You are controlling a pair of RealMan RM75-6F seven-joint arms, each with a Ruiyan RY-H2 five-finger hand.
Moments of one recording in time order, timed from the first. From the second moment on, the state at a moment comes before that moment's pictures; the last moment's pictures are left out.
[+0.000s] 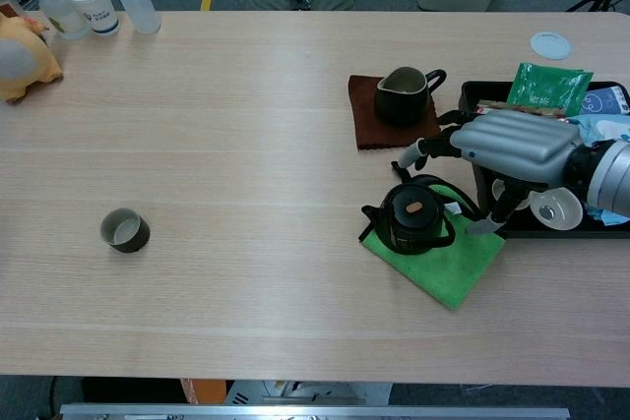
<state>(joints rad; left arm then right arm) -0.05 -0.79 0.10 -1.96 1.42 1.29 0.11 0.64 -1.15 -0.07 -1.86 -1.44 0.81 -0.20</state>
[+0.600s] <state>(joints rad) -0.05 -0.79 0.11 -1.95 1.44 1.29 0.09 0.60 -1.13 -0.13 -1.97 -1.42 0.80 -0.24</state>
